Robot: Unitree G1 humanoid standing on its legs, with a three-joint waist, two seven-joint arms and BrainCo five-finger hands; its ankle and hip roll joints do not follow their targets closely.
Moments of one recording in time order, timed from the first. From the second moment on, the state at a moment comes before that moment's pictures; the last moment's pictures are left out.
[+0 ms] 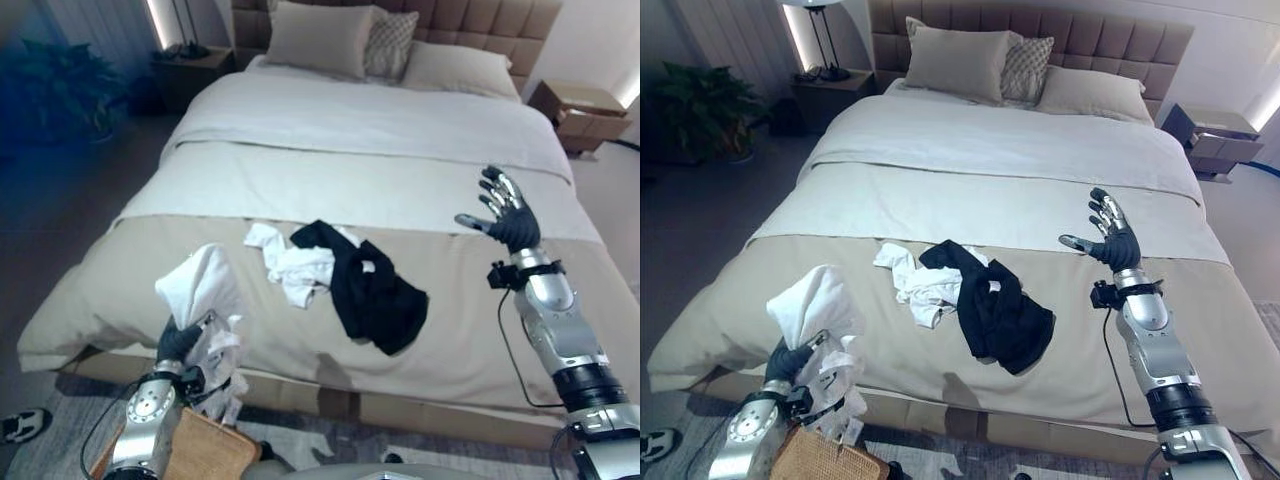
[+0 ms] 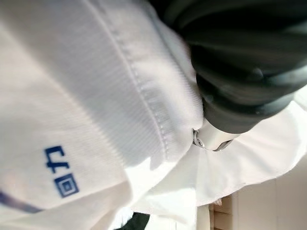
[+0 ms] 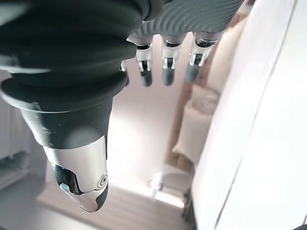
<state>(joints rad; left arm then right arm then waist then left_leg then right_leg) 0.12 0.41 0.02 0.38 -0.34 -0.23 0.05 -0.27 -0.58 0.04 0.22 0.35 -0.19 -0.07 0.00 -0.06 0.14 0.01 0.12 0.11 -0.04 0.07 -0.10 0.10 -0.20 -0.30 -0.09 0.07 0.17</state>
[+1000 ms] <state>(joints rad) -0.36 0.44 0.02 0.54 -0.30 -0.30 0.53 -0.32 -0.44 0.12 0.32 0.31 -0.26 -0.21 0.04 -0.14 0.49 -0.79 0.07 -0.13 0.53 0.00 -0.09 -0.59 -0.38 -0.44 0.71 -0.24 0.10</state>
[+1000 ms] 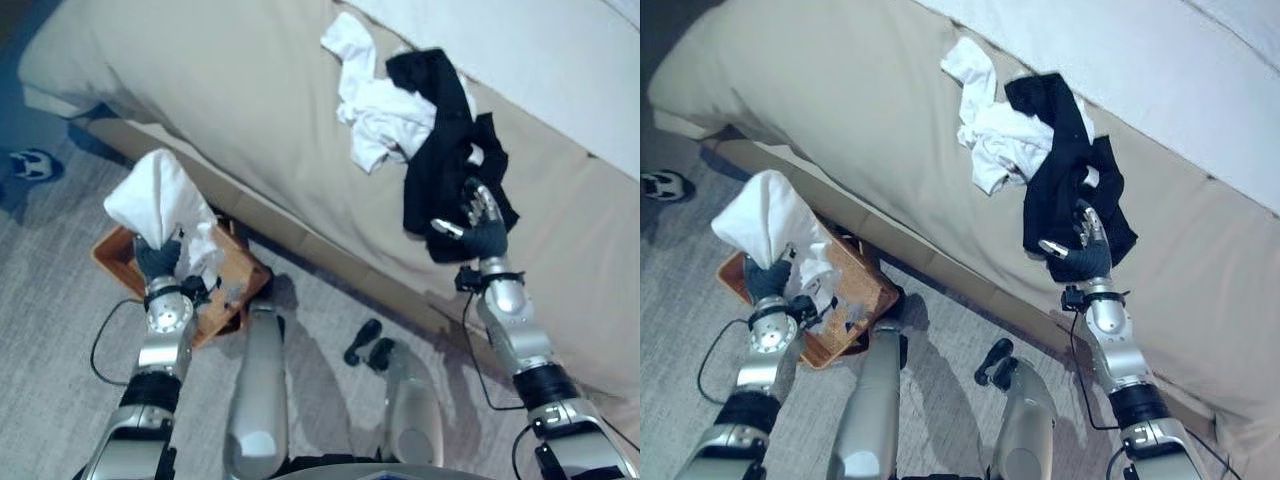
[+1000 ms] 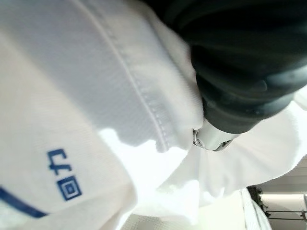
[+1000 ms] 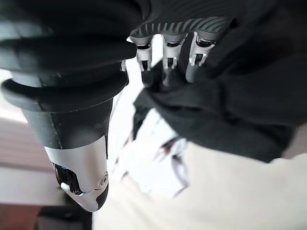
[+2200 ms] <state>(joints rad) -0.65 0.56 0.20 1.01 -0.68 -0.31 0.73 -0.27 -0.52 0.21 0.09 0.54 -0.37 -0.23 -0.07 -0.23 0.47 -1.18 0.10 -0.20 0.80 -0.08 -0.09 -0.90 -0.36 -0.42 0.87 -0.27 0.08</state>
